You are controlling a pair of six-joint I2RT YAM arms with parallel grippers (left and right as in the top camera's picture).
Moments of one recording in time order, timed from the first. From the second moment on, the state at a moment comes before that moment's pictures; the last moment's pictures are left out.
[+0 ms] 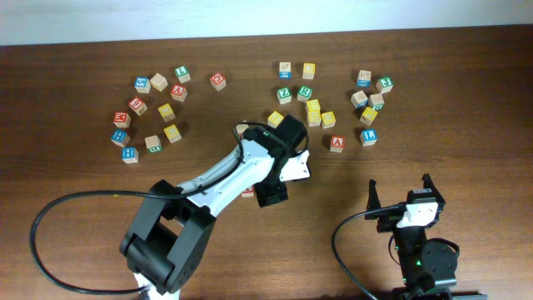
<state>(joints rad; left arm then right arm) -0.69 1.97 1.40 -0.92 -0.08 0.64 0.05 0.01 0.01 -0.07 0.03 -0.05</state>
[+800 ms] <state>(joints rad) -0.69 1.97 1.32 -0.83 -0.12 0.63 0.05 0.01 0.01 -0.07 0.03 -0.05</state>
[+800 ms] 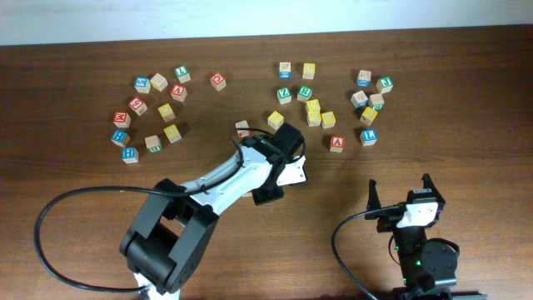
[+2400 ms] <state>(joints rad) -0.59 2.15 1.39 -0.51 0.68 -0.02 0.05 0.01 0.01 -0.07 0.03 -0.05</state>
